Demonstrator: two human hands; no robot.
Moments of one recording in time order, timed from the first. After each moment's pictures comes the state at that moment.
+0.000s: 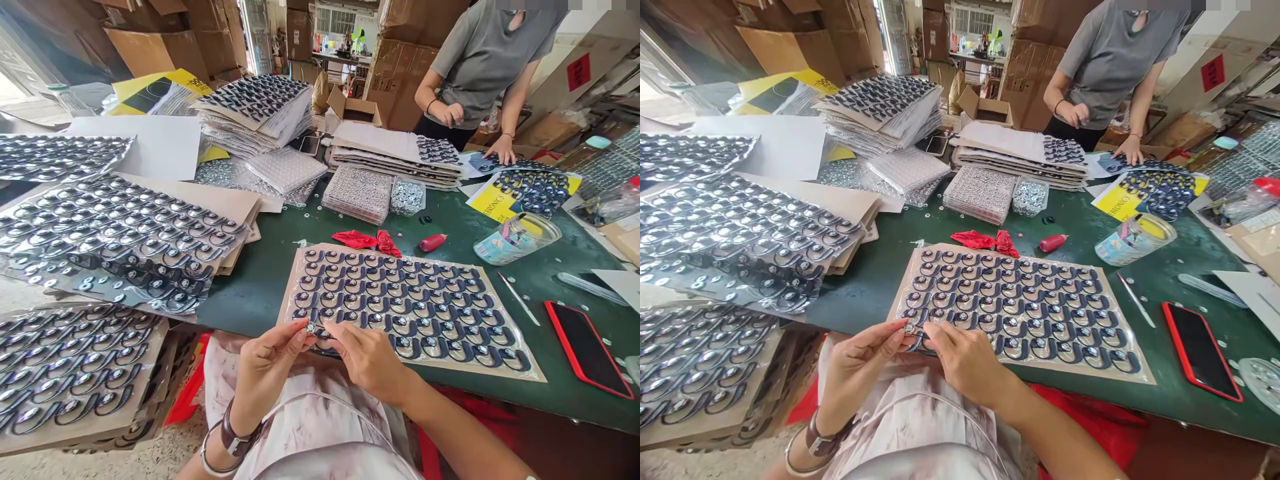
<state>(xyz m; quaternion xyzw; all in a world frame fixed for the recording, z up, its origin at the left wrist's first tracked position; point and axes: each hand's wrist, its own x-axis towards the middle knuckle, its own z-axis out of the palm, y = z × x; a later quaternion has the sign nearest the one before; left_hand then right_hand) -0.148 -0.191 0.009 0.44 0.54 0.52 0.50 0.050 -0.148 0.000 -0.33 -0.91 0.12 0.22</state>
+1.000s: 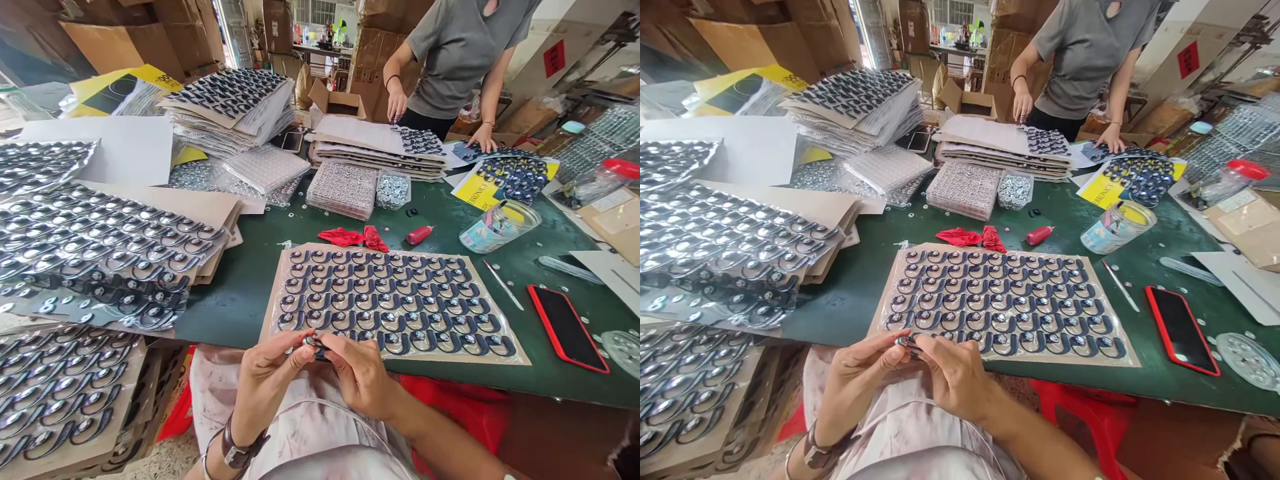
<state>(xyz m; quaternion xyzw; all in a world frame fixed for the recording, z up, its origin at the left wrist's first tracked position) -0.129 -0.182 0.007 0.50 0.55 0.47 0.47 0.056 -0.167 -0.012 -0.36 -0.82 0.29 0.33</state>
